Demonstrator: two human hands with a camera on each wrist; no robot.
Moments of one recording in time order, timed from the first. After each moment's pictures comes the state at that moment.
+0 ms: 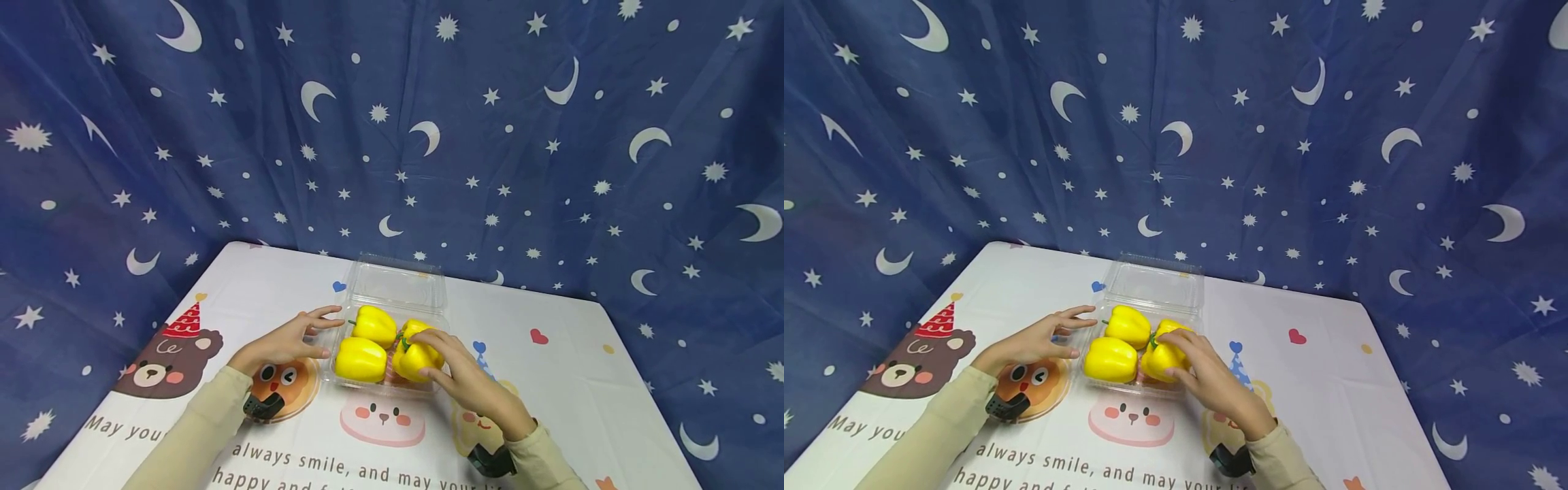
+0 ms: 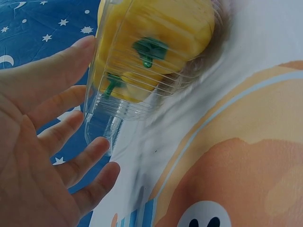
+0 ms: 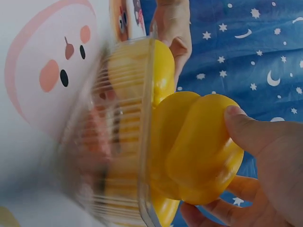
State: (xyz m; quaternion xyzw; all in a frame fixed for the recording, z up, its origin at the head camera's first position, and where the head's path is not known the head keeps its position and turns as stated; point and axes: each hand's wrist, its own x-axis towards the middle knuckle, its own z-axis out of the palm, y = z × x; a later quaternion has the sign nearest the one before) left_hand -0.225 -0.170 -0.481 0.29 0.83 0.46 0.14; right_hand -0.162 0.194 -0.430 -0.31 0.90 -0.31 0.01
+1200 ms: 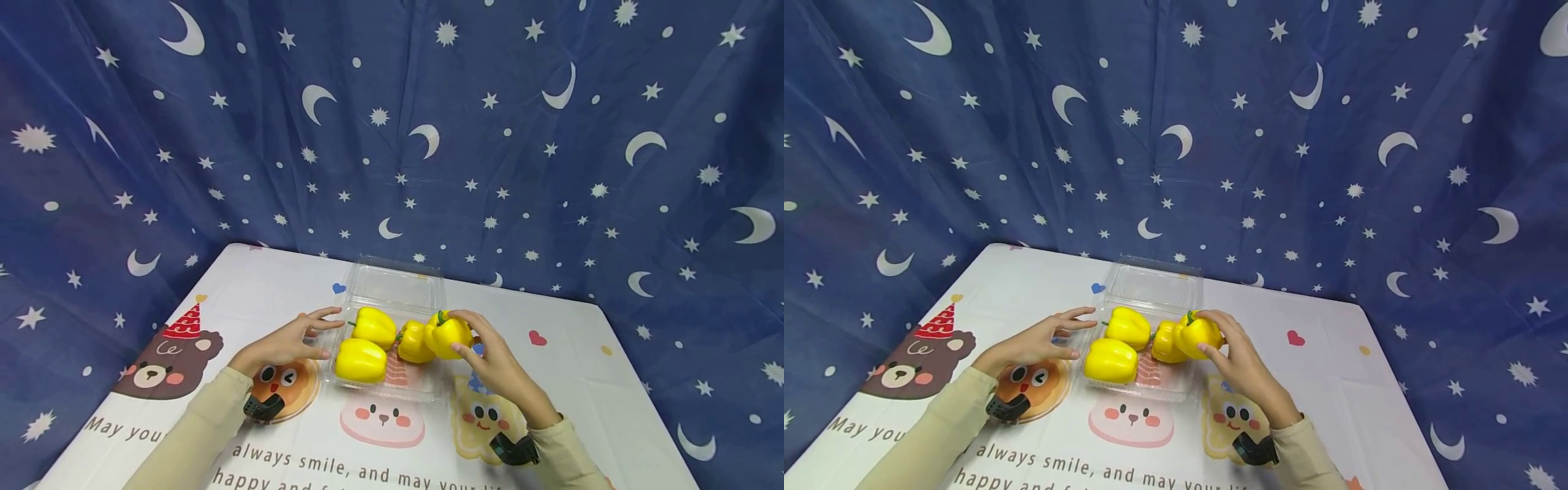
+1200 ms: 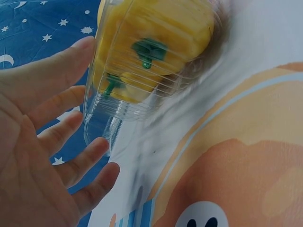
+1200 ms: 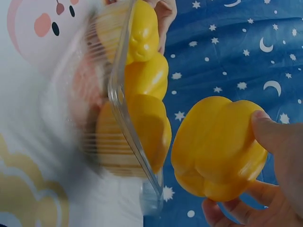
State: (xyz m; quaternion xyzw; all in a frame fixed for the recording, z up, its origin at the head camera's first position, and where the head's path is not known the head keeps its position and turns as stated) left_hand -0.225 -0.170 -0.480 0.30 0.82 0.46 0.14; right_hand -0.180 0.235 -0.422 -0.25 0.90 -0.35 -0.08
